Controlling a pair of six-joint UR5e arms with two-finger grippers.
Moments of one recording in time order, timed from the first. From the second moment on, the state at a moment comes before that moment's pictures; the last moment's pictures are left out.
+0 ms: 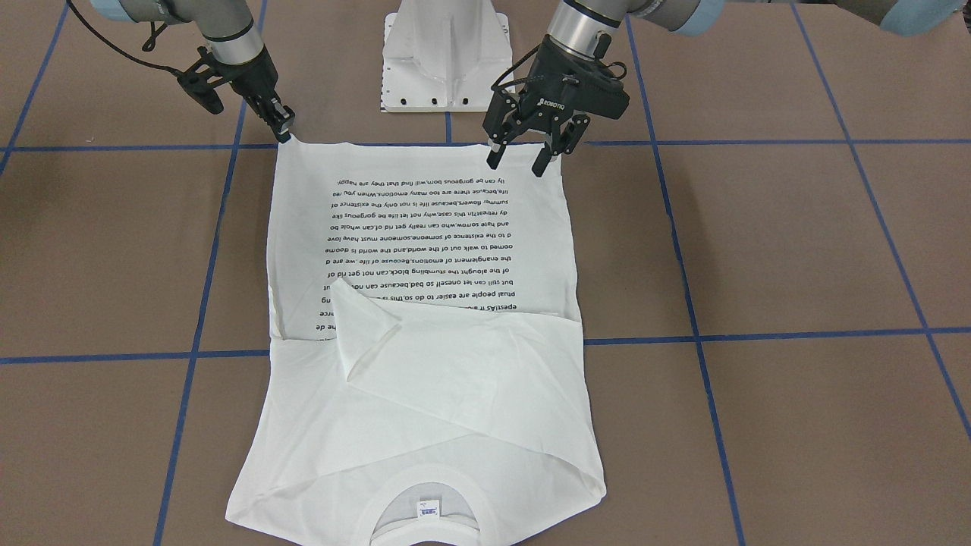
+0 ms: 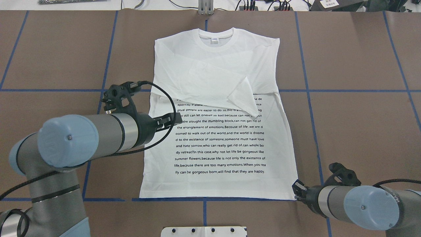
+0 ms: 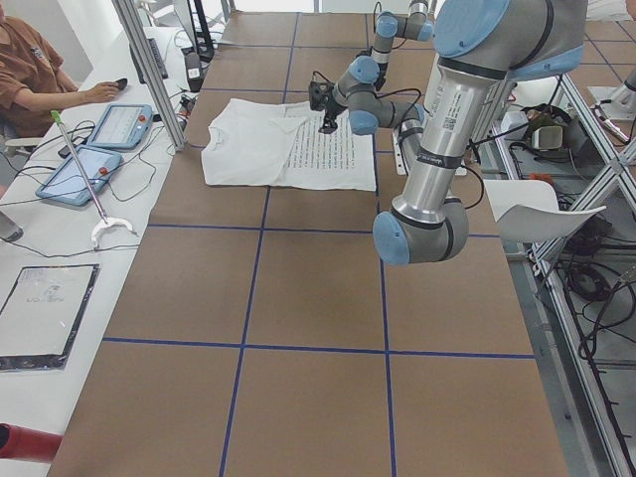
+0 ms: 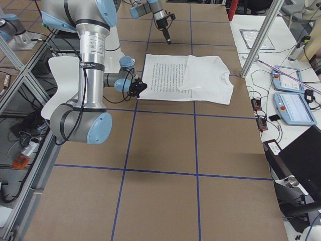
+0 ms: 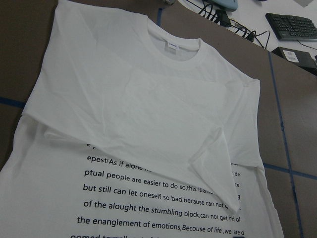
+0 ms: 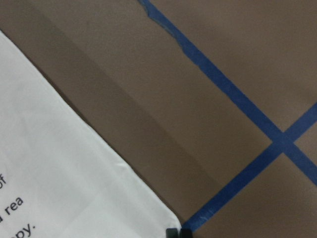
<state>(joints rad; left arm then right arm) -0.38 -1.92 -2.07 -1.91 -1.54 -1.62 0.15 -1.69 2.15 -1.18 1.58 2.25</state>
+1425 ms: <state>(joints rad) -0.17 -1.77 -2.03 -1.79 -1.55 -1.80 0.16 -1.69 2.15 -1.18 1.63 2.24</state>
